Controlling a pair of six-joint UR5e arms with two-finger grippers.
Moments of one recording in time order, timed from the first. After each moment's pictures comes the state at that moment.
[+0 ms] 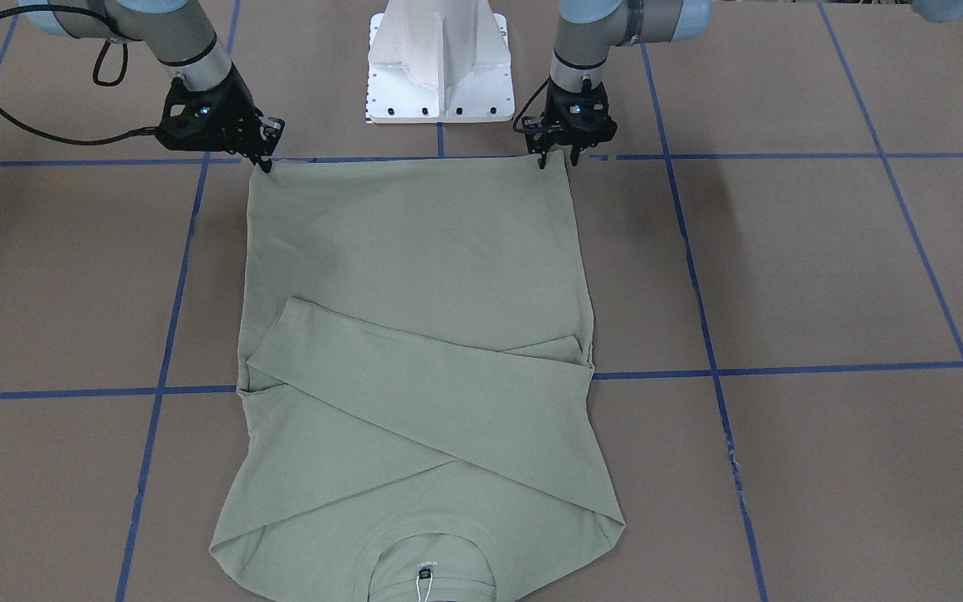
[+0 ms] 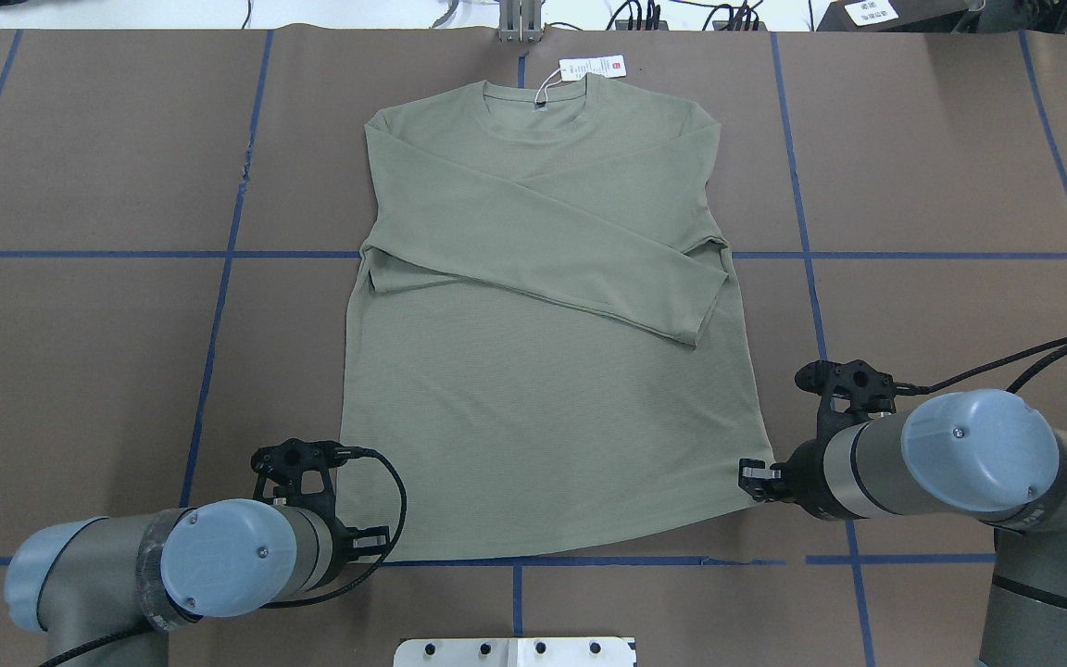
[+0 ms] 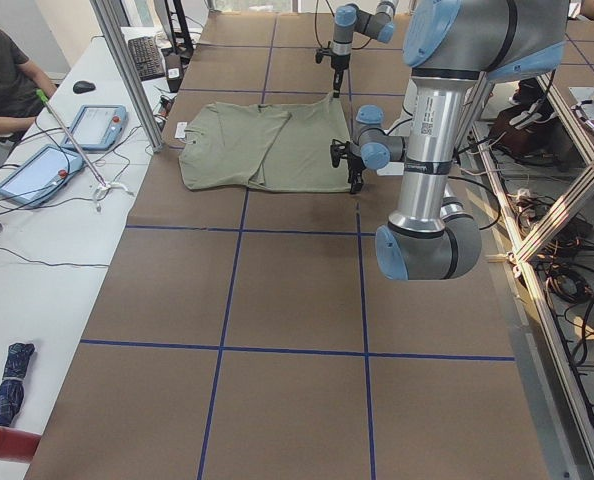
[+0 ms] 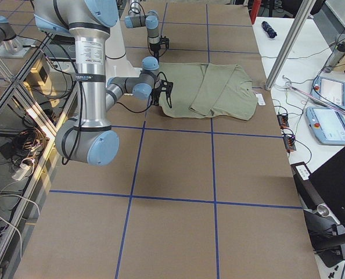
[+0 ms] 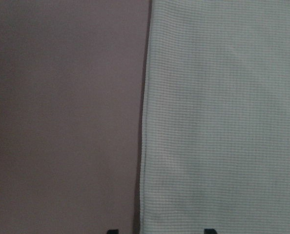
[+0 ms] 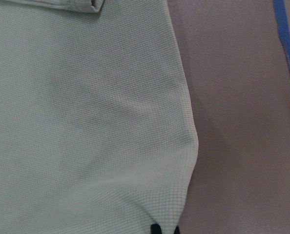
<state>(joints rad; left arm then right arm) -0.17 -1.84 -1.99 -1.69 -1.61 -1.56 0.37 -1.56 2.13 -1.27 1.82 1.52</state>
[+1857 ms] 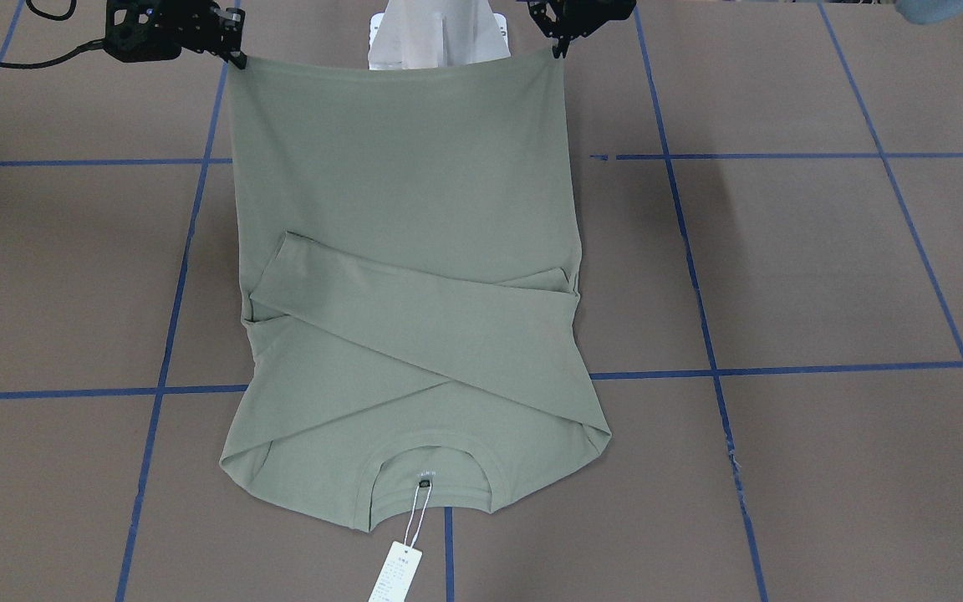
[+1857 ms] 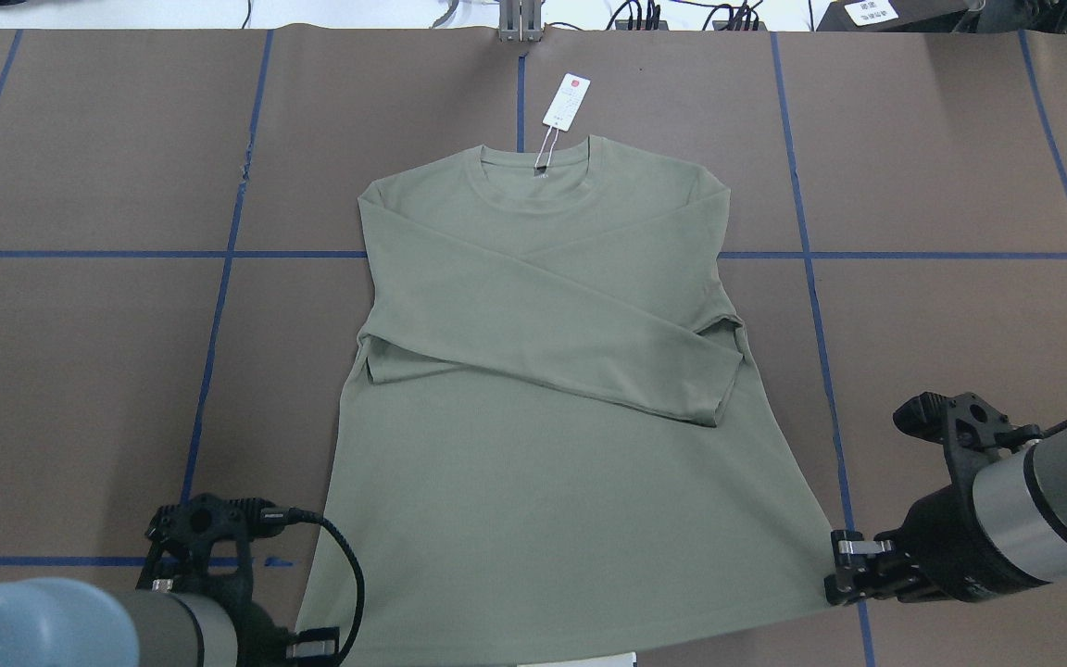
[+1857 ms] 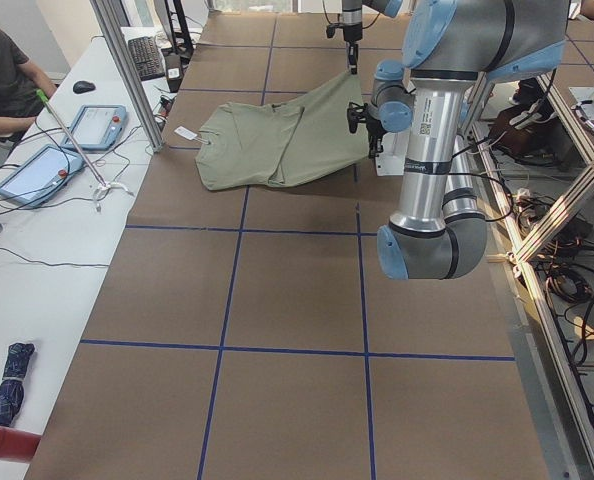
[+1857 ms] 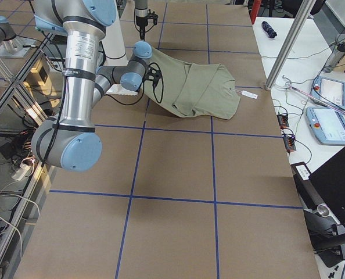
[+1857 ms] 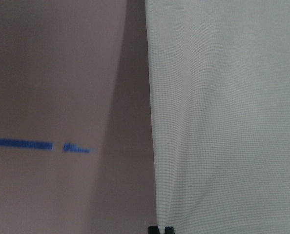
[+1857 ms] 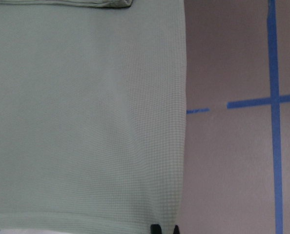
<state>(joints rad) -0.04 -1.84 -2.49 -1.27 -1.67 -1.62 0.42 -1.76 2.44 -1.27 2.20 1.54</state>
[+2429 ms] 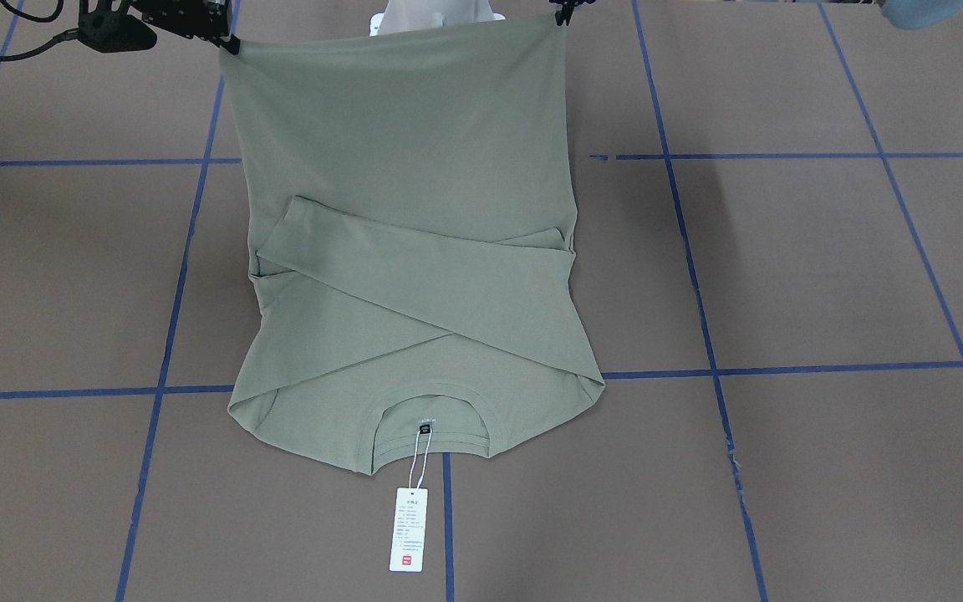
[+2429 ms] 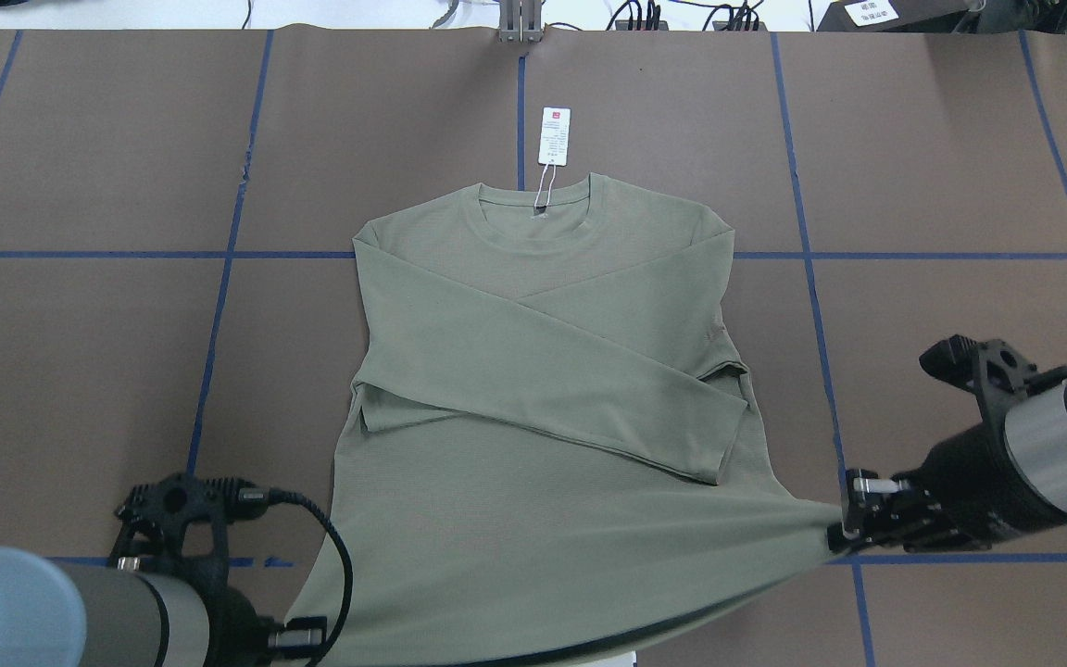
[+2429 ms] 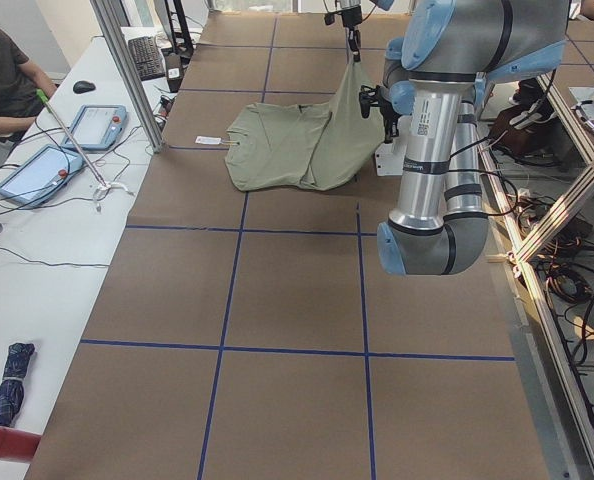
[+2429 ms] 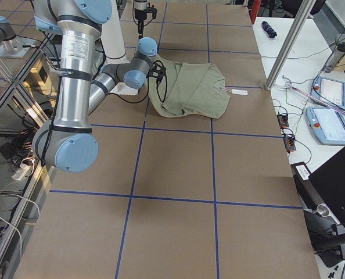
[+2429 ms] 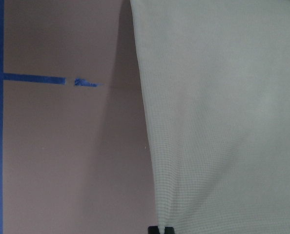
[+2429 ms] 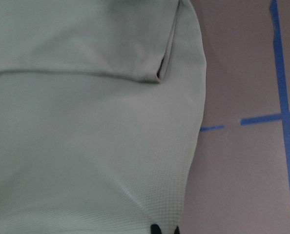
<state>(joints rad) -0.14 -1.89 -2.50 -1.21 -1.72 -1.55 0.59 -1.68 2.38 -1.27 2.27 1.54</state>
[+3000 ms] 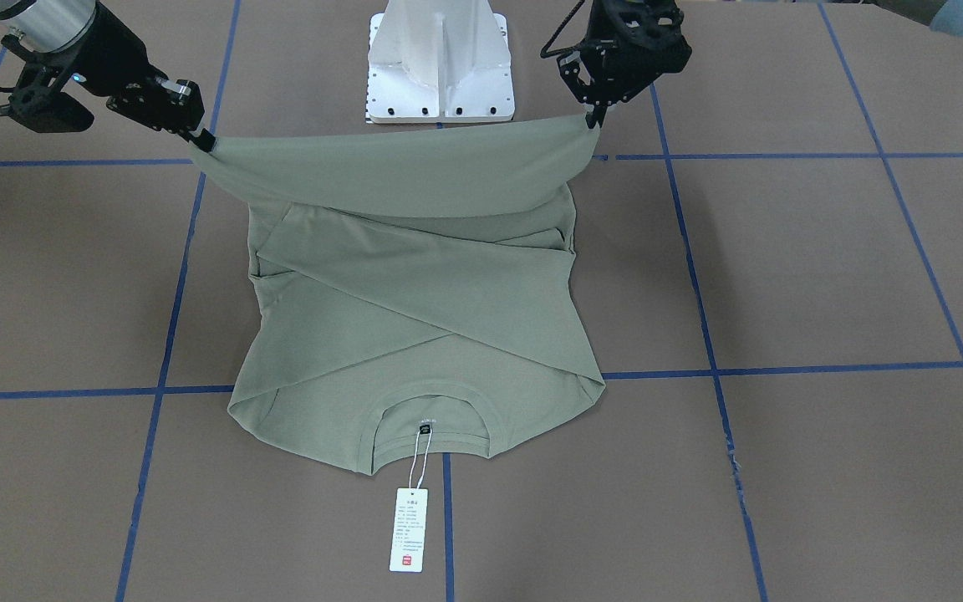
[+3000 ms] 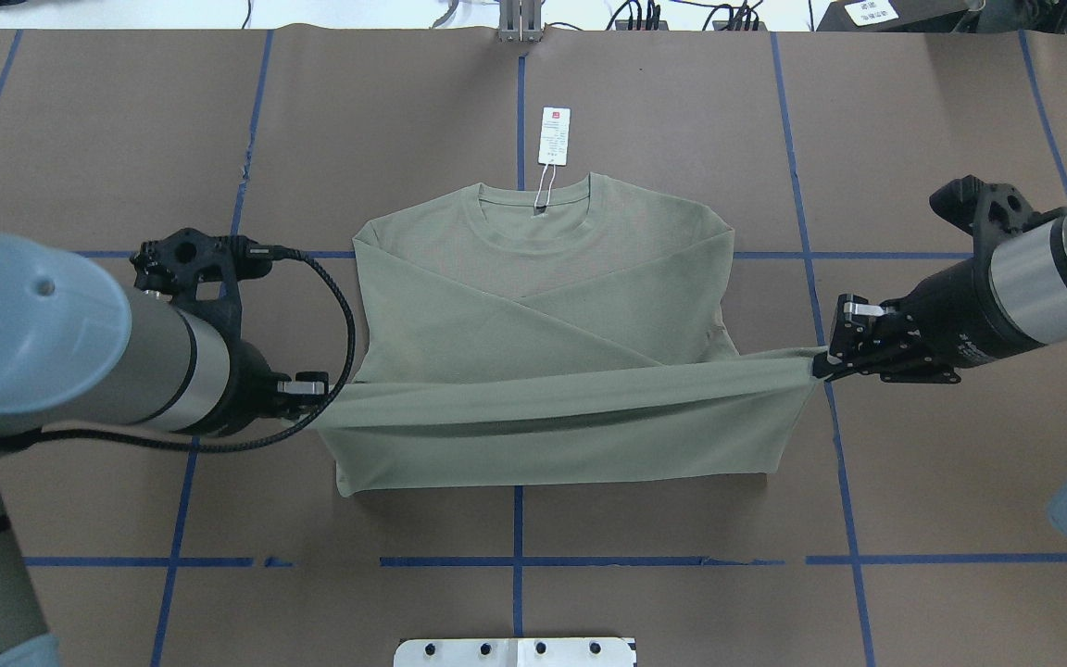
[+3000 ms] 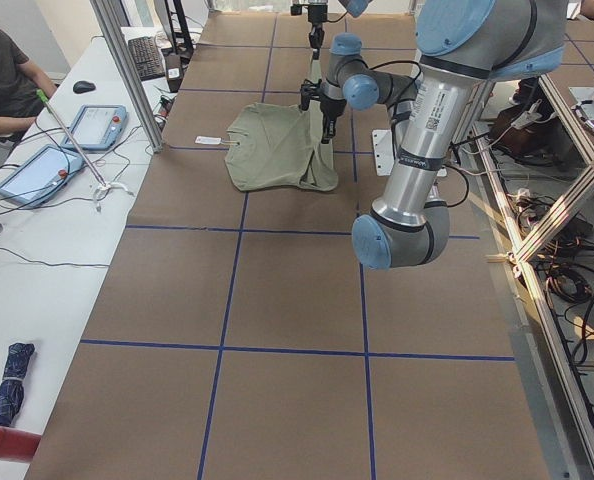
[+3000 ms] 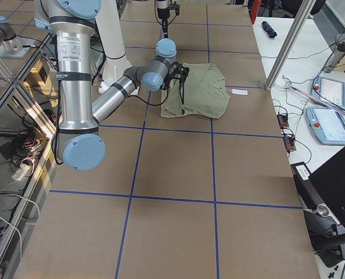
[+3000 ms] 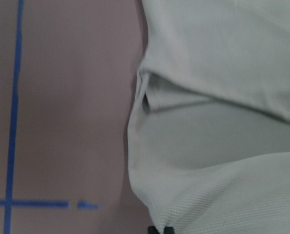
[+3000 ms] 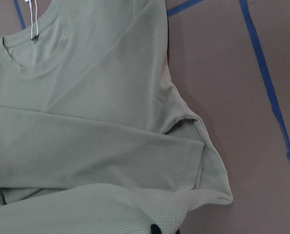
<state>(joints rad) -0.53 -2.01 -2.27 -1.26 -1.80 -1.28 0.83 -1.49 2.18 -1.27 2.27 1.47</state>
